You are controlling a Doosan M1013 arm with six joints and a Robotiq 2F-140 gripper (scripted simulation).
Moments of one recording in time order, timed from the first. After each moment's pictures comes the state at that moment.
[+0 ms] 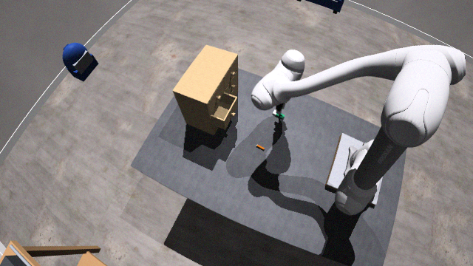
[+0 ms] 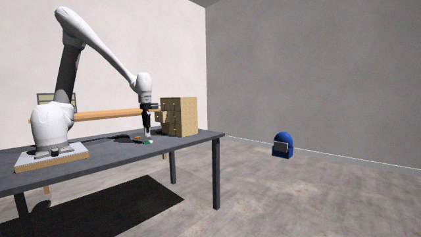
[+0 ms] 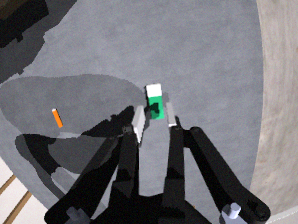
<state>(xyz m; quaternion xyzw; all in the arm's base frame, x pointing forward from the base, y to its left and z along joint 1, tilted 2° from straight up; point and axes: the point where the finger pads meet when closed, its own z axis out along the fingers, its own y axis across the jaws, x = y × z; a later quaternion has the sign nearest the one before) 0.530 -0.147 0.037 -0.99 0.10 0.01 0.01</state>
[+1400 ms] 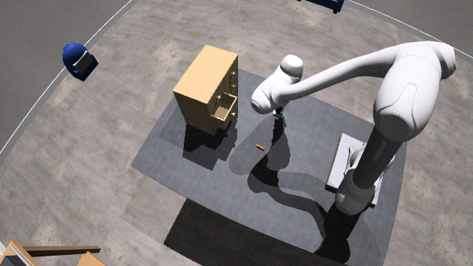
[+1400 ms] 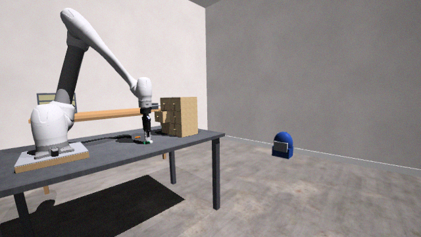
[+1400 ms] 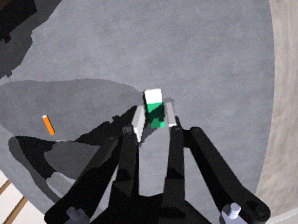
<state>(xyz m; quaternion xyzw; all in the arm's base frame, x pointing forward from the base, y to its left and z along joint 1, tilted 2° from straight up) 0.529 -0.146 0.005 -0.99 0.10 0.01 0.01</state>
